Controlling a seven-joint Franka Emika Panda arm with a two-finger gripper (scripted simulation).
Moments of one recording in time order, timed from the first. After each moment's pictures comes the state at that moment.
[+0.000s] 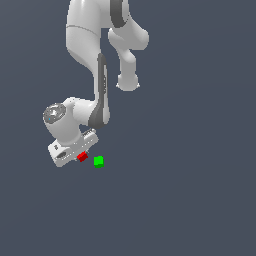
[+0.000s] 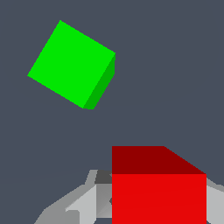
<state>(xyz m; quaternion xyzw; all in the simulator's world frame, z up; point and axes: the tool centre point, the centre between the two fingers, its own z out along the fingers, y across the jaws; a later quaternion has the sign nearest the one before) 0.019 -0.223 0.042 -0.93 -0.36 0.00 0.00</state>
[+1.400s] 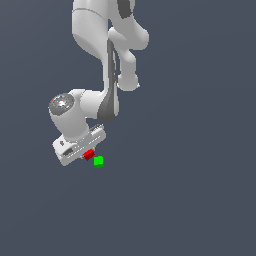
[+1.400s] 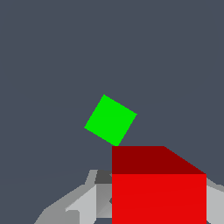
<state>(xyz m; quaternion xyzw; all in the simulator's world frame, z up) 0.032 -0.179 0.089 -0.93 -0.36 0.00 0.00</state>
